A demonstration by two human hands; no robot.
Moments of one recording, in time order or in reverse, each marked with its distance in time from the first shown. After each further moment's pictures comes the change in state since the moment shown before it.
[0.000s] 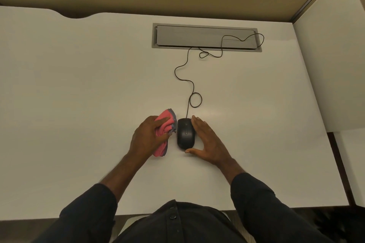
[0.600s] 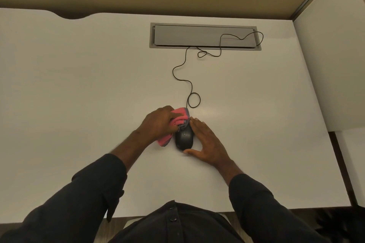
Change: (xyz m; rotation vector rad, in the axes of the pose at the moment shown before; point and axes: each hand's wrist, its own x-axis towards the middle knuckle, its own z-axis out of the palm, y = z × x) left_hand 0.057 0.038 -0.004 0.349 -0.270 0.231; right_hand 0.000 0.010 0.010 -0.025 0.054 -0.004
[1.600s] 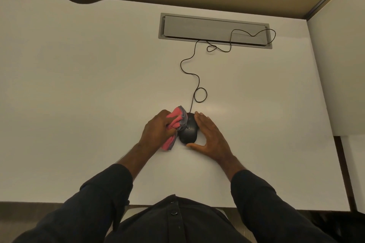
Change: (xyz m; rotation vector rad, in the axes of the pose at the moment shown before) left_hand -0.041 -0.009 0.049 -0.269 0.181 -0.228; right_hand 0.003 0.004 0.003 -0.024 -0.017 -0.010
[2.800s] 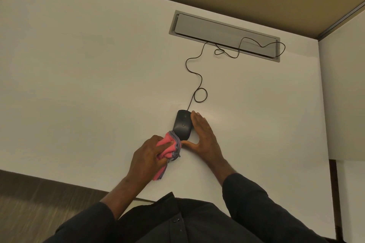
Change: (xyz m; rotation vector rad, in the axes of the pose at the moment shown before) left_hand -0.103 0.009 0.061 -0.076 0.163 -0.068; right_hand -0.002 0.001 -0.005 0.093 -0.049 0.001
